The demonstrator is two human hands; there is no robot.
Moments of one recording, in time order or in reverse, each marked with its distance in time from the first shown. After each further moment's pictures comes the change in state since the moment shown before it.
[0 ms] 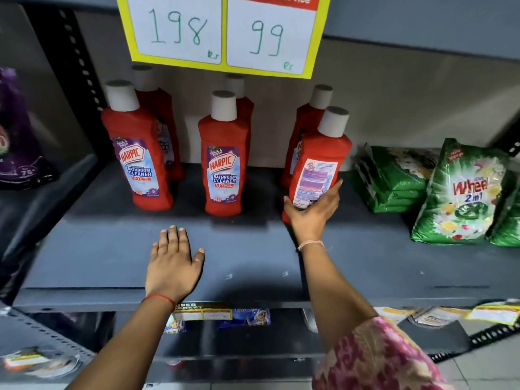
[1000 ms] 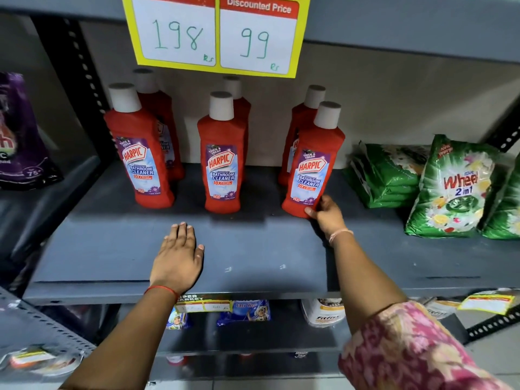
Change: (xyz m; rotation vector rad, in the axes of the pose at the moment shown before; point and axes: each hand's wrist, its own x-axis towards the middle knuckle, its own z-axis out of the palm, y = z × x) left_hand 0.004 0.000 0.000 -0.018 -0.050 0.106; right_hand 0.042 0.044 -0.027 0.215 -0.521 0.346
